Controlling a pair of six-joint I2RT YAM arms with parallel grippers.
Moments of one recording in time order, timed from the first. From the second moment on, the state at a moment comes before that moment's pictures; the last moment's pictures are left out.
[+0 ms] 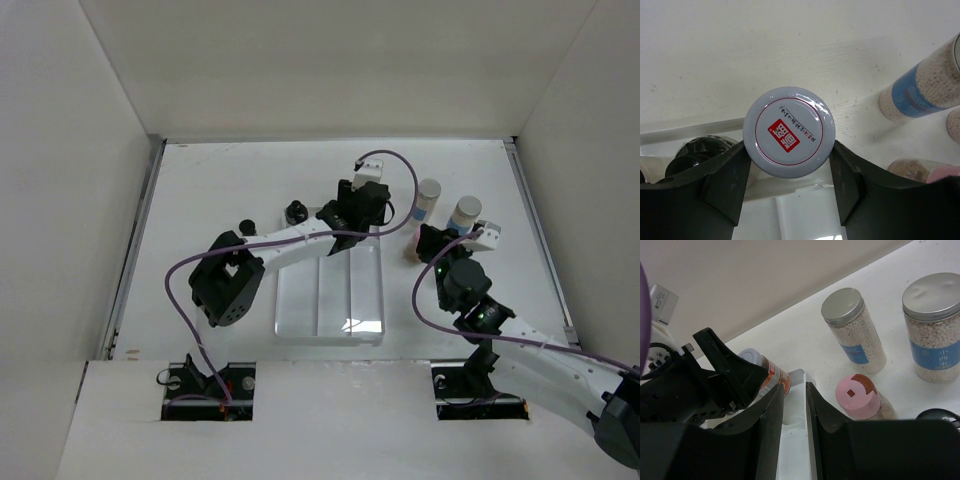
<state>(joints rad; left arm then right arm) -0.90 1.93 1.47 -0.09 -0.58 -0.41 0.73 0.77 0.36 0.43 0.78 0.54</state>
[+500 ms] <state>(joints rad) -0.90 2.01 1.42 -0.03 -0.59 -0.41 0.71 0.77 0.36 0.43 0.78 0.54</state>
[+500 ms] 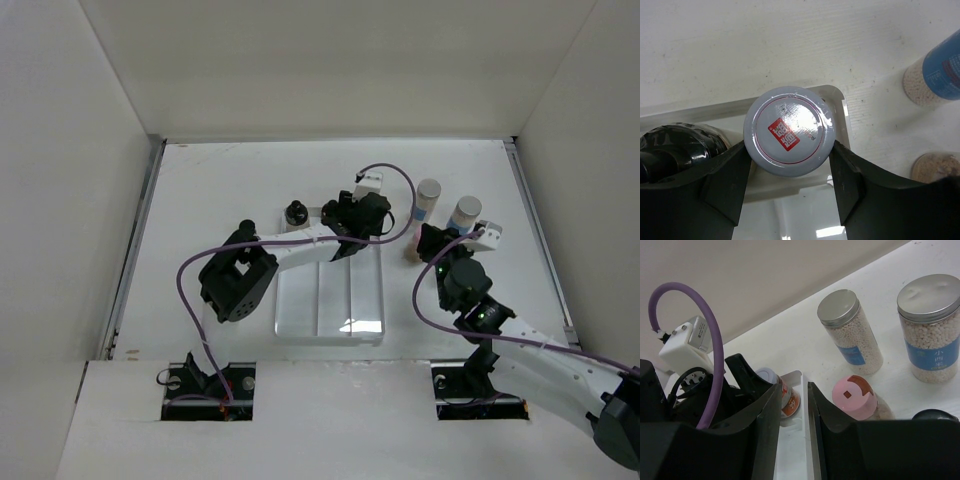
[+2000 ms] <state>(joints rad) -0.71 0.66 0.36 0.39 -0.72 -0.50 0.58 1.03 0.81 0.12 0.71 0.47</state>
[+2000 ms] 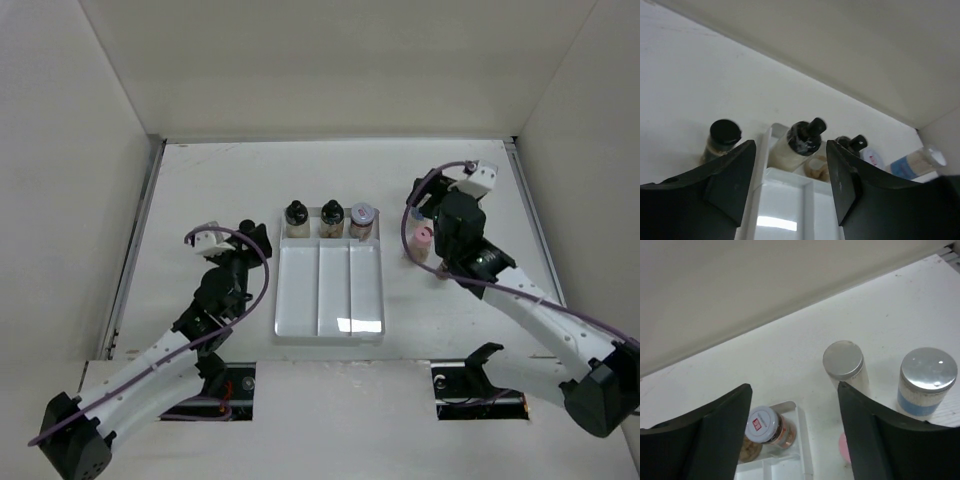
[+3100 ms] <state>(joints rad) -0.65 0.51 0.19 0.39 -0.73 -0.58 0.30 1.64 1.19 -0.20 0.47 0.36</state>
